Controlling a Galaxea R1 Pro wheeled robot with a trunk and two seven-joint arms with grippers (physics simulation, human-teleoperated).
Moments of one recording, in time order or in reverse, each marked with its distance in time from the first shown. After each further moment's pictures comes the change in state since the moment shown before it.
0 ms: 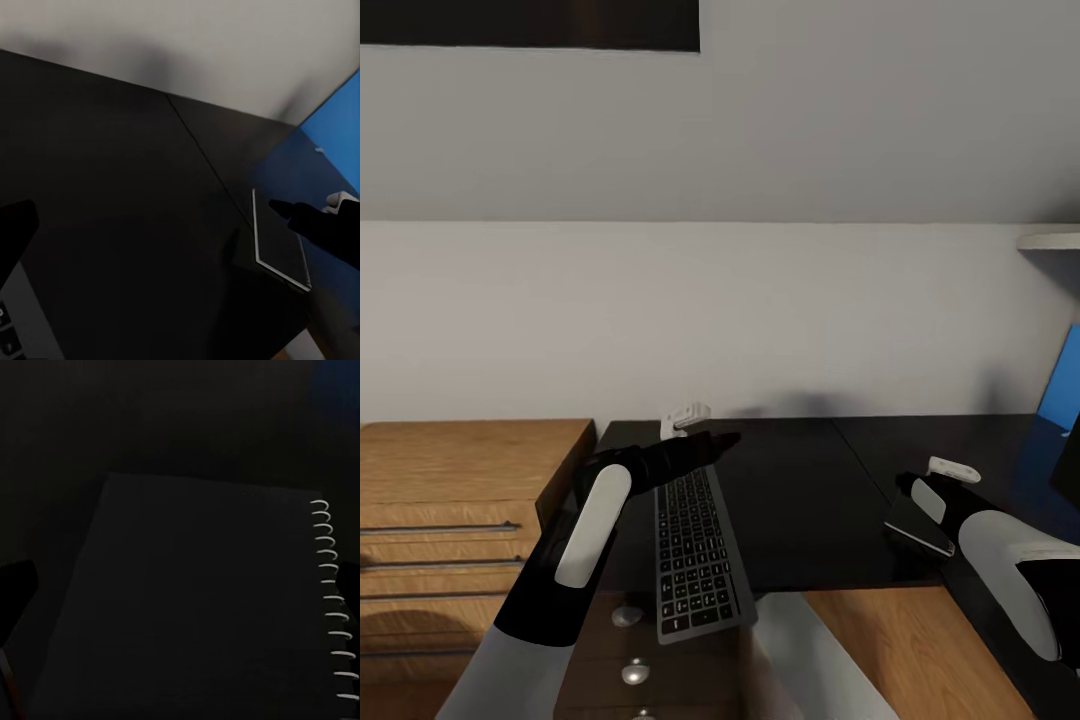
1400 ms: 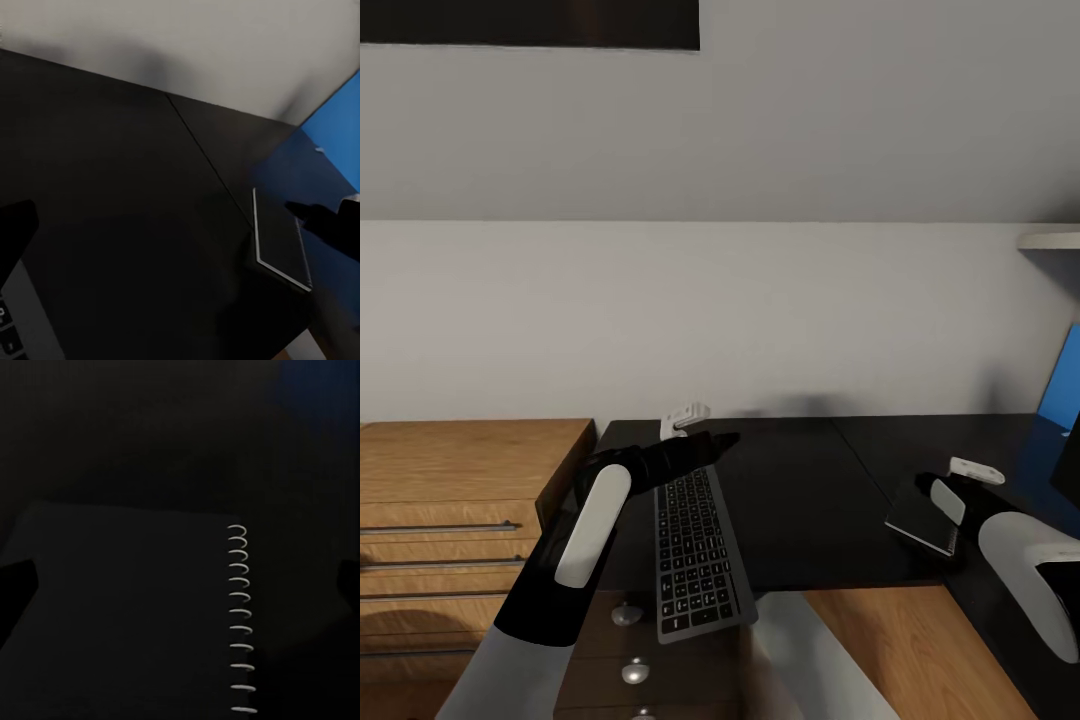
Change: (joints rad) left arm 0.000 0.000 0.001 0.000 -0.001 0.000 -0.001; right arm 0.000 -0.054 0.000 -0.001 -0.001 -0.004 -0.004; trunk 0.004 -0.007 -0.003
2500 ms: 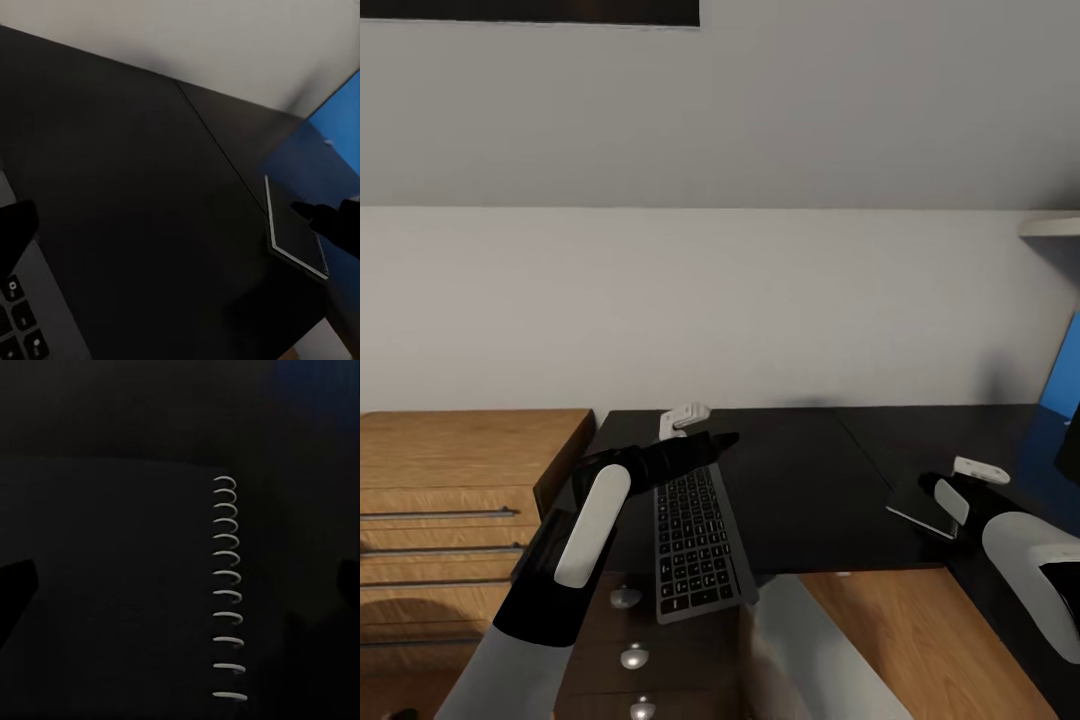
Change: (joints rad) left arm 0.000 0.002 0.000 0.000 -0.001 0.000 0.001; right arm -0.001 -0.011 0.002 -0.001 0.008 0.002 -0.001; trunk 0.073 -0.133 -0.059
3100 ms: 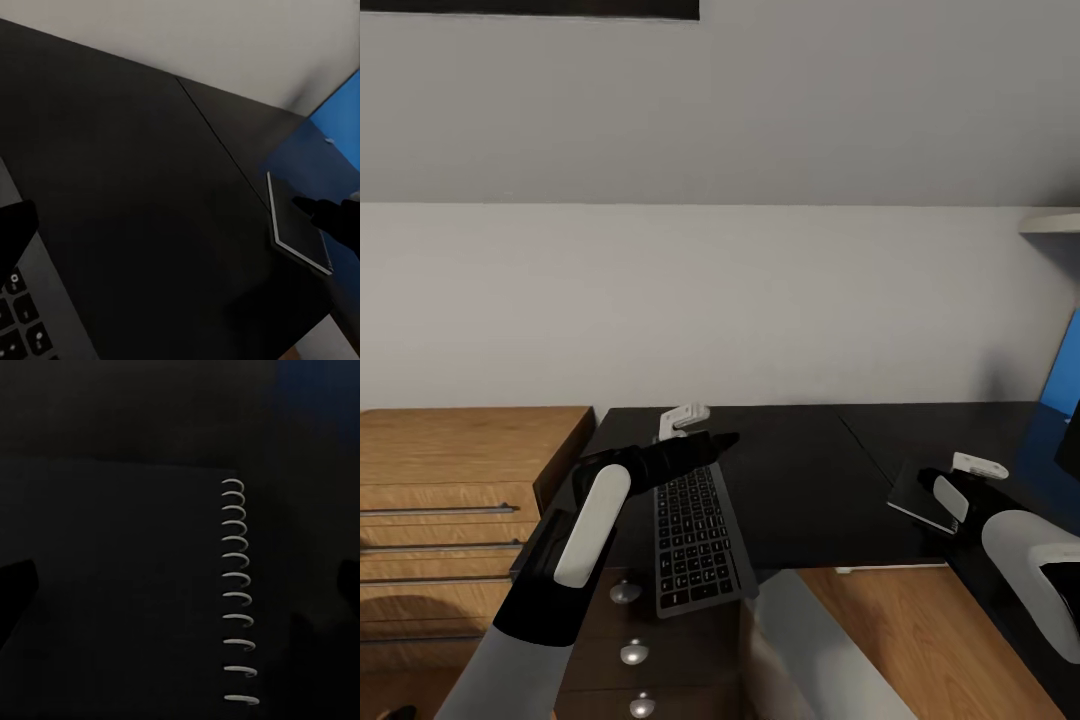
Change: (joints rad) left arm 0.000 0.000 0.000 0.000 0.001 0.000 0.000; right arm 0.000 0.000 0.000 -0.025 0.001 0.000 -0.001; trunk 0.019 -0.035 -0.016
